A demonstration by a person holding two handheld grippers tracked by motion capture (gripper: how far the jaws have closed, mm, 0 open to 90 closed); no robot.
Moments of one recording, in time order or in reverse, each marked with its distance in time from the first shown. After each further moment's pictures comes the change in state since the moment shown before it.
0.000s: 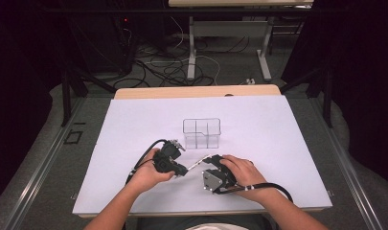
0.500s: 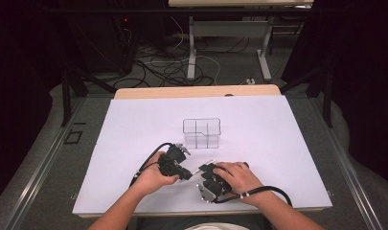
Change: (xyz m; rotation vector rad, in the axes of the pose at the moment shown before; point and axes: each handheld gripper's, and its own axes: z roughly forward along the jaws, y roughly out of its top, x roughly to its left) left arm -0.010 0.004 0.011 0.032 -0.024 0.035; right arm 0.018 0.011 0.008 0.022 -0.027 -0.243
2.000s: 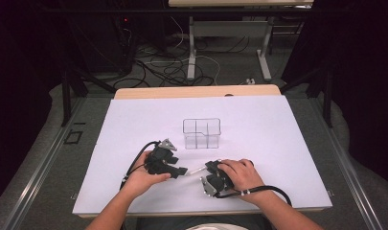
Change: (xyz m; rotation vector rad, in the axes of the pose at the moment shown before) left arm 0.018 -0.026 -0.020 -0.214 0.116 -0.016; right arm -0.002 -0.015 0.006 0.088 -0.025 0.037
